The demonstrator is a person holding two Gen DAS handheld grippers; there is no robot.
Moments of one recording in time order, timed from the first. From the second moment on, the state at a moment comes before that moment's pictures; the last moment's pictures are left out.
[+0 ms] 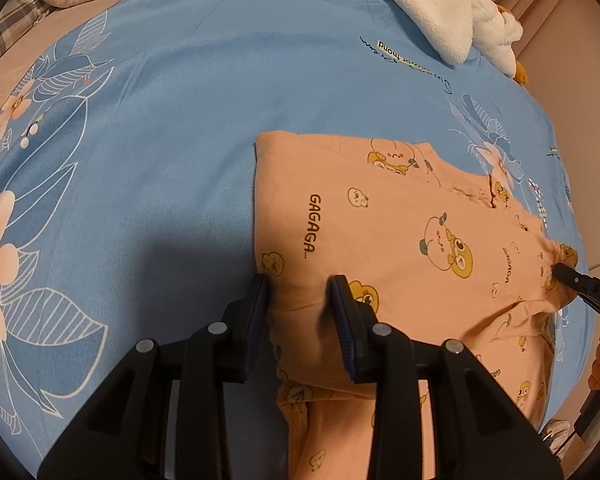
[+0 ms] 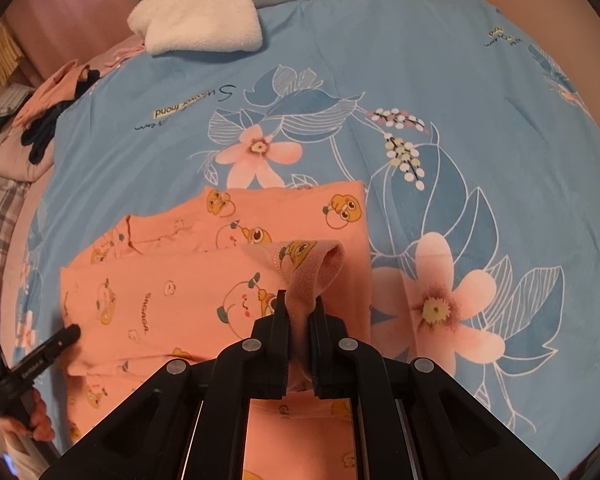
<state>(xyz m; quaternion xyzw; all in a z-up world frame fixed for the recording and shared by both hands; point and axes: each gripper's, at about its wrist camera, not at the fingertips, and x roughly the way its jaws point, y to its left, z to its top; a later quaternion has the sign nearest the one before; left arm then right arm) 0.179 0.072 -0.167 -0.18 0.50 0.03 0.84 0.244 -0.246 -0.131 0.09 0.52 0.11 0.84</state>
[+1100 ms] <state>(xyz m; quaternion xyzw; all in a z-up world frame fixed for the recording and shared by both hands) 0.178 0.071 -0.168 -0.18 0.50 0.03 0.85 0.239 -0.263 -0.145 0.11 0.51 0.09 0.85</state>
